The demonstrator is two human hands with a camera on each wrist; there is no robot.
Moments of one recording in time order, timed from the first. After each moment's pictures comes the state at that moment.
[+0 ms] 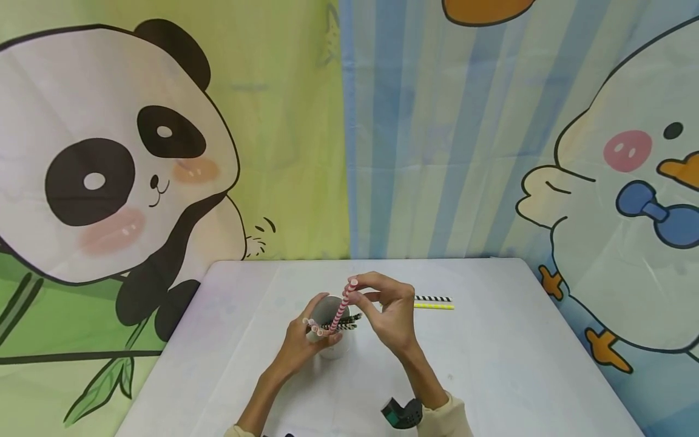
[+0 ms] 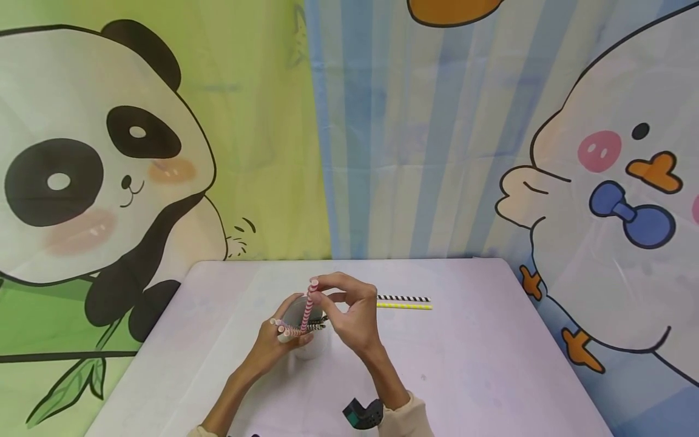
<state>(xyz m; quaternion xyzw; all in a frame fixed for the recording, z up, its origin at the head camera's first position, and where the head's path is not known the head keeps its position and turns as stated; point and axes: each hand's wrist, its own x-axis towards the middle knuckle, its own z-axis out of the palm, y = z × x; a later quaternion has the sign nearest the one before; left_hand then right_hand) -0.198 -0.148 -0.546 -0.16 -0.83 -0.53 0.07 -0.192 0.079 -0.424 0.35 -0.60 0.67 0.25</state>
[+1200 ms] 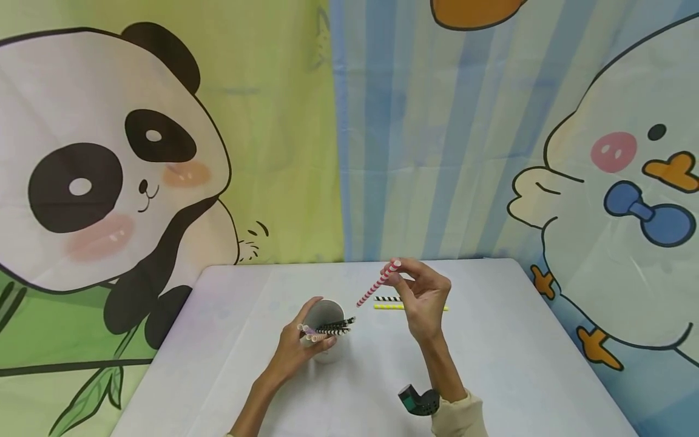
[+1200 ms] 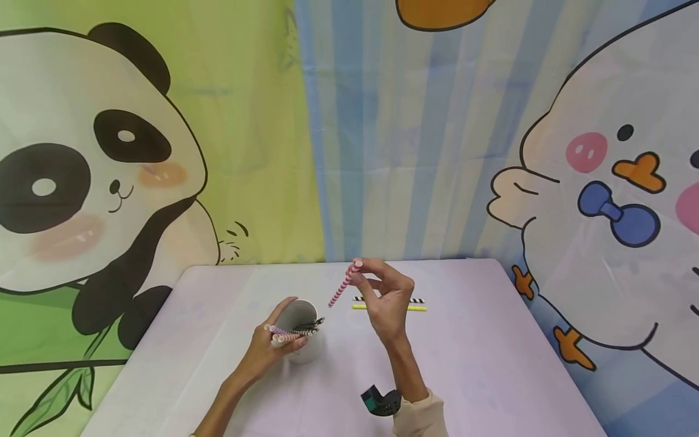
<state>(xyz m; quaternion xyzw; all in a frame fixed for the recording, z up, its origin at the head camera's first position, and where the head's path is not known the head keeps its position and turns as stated) -0.198 -0.149 -0.549 -0.15 -0.83 -0.53 0.06 -0.215 0.131 -0.418 0.33 -0.51 0.73 0.32</state>
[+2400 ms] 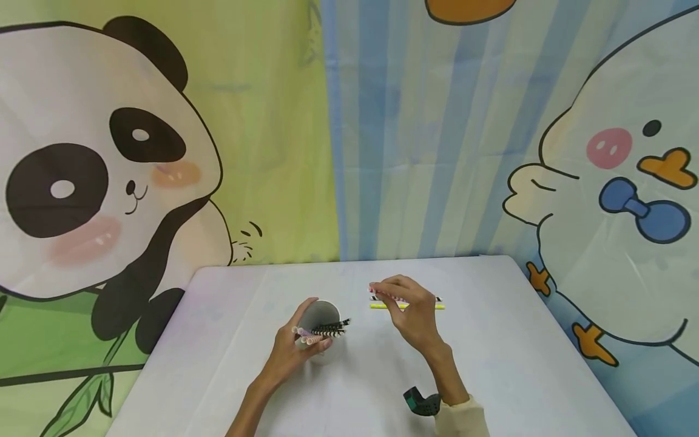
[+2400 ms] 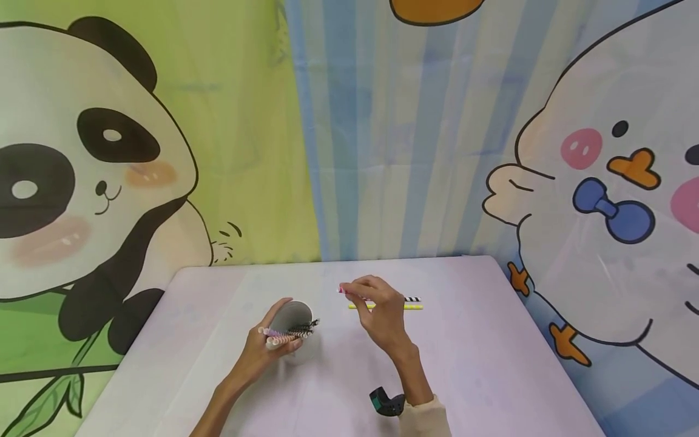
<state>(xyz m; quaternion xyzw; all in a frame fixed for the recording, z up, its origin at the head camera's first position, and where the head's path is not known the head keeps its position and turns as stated) -0.198 -0.150 -0.549 -0.16 -0.82 -0.54 0.06 -0.225 0.153 -0.473 0.28 -0.78 0.44 0.34</state>
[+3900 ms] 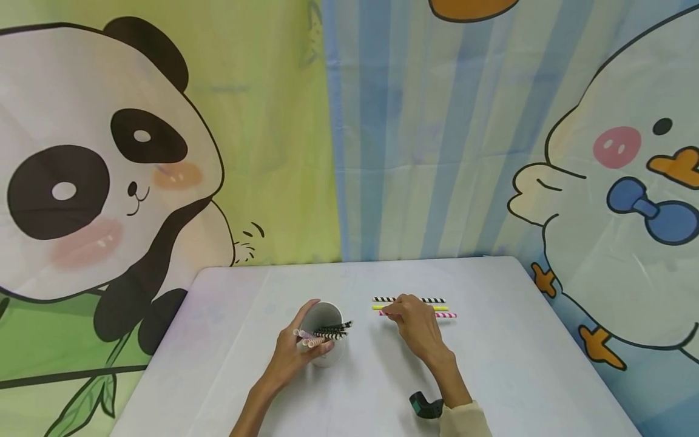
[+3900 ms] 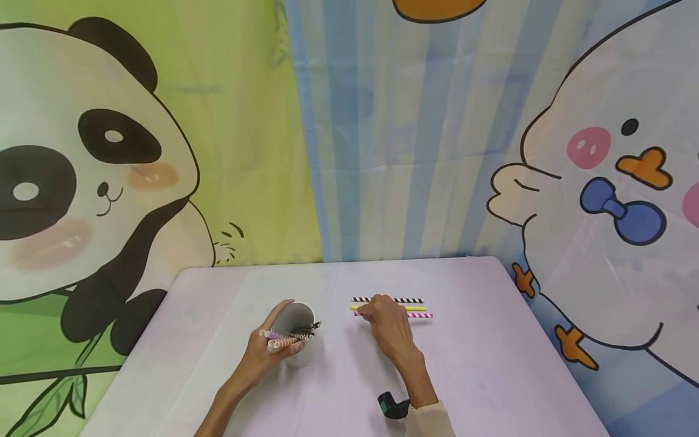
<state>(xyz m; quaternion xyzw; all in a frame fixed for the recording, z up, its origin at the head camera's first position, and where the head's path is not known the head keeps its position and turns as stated) -0.197 -0.149 -0.550 -0.15 -0.82 -0.55 0.06 -0.233 0.164 -0.526 0.18 -0.93 0.23 0.24</state>
